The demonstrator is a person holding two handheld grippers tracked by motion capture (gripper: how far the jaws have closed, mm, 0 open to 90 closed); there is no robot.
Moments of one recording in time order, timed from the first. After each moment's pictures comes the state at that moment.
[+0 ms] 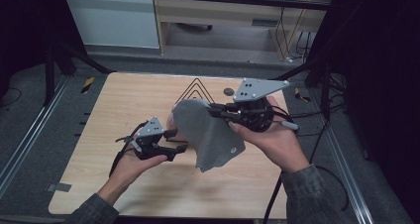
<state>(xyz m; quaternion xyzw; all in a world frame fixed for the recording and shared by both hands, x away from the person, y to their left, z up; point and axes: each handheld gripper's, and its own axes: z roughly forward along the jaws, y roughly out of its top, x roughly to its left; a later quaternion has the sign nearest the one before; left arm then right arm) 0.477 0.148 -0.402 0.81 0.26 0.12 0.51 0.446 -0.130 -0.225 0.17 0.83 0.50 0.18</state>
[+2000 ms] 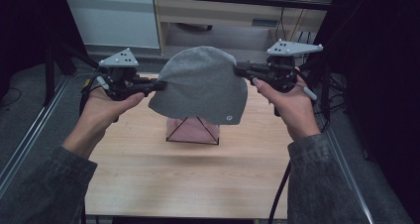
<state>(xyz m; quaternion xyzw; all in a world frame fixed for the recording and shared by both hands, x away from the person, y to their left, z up) 0.520 0.186 -0.228 0.80 0.25 0.17 0.52 0.514 -0.182 -0.193 0.27 0.76 0.55 0.21</state>
